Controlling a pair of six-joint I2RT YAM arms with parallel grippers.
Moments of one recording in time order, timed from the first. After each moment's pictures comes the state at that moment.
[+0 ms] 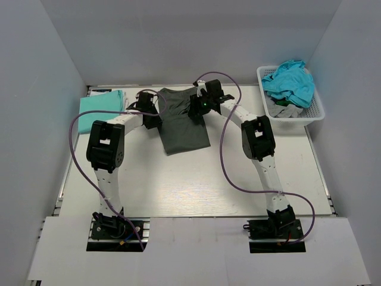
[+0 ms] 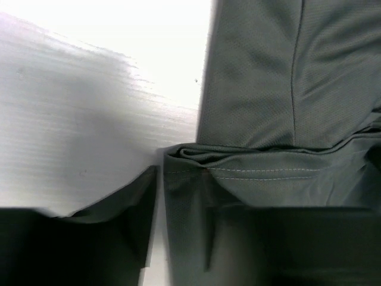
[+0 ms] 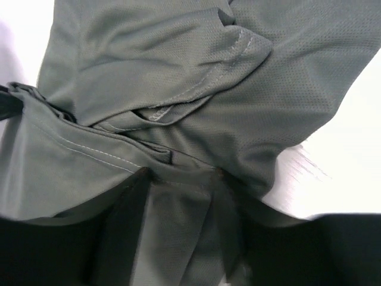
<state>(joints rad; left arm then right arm) -0.23 2.08 1.45 -0.27 -0.04 -0.58 0.45 2.54 2.14 -0.33 -0.44 0.07</state>
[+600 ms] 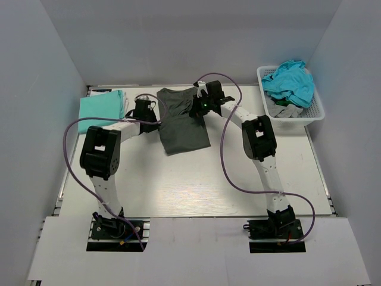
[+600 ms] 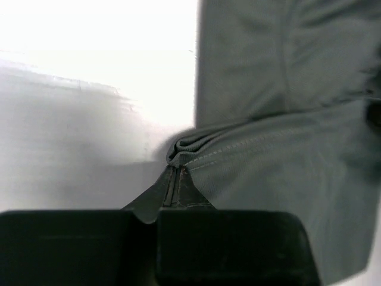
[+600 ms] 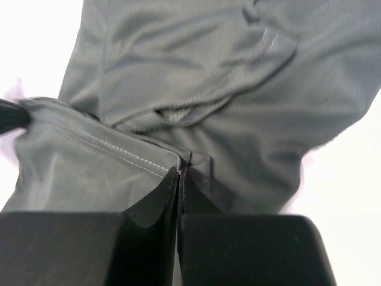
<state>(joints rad) -0.23 1.98 1.25 -0.08 -0.02 -0.54 0.45 2.52 2.09 -0.26 -0.50 0.12</state>
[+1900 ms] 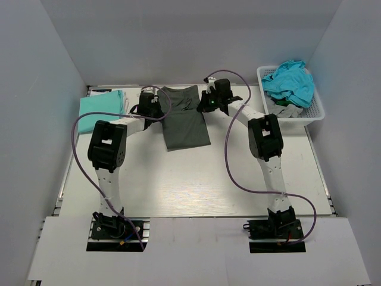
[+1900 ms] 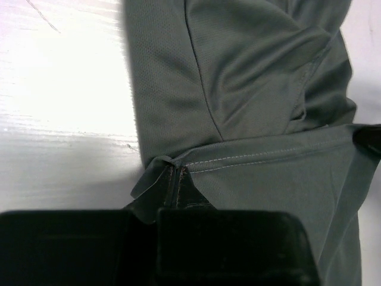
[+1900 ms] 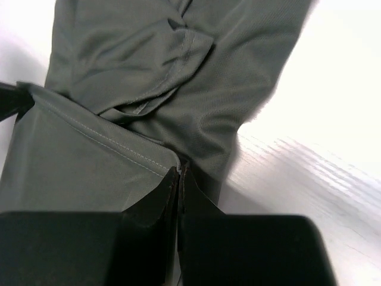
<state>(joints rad) -0.24 2.09 1.36 0.12 0.02 -0.45 0.39 2.43 1.96 -0.14 -0.42 0.17</state>
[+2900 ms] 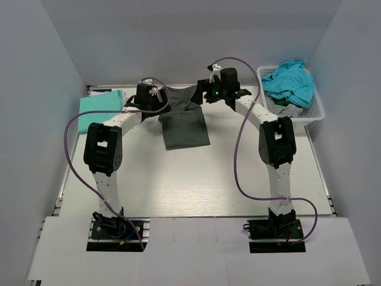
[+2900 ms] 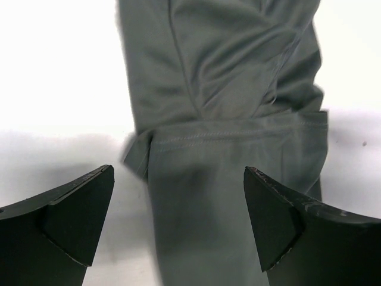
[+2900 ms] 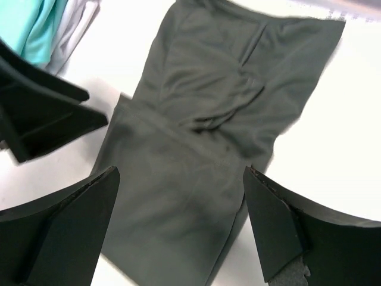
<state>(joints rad) -0.24 2.03 1.49 -0.12 0.07 -0.43 0.39 2.21 1.87 -0.14 -0.46 0.20</state>
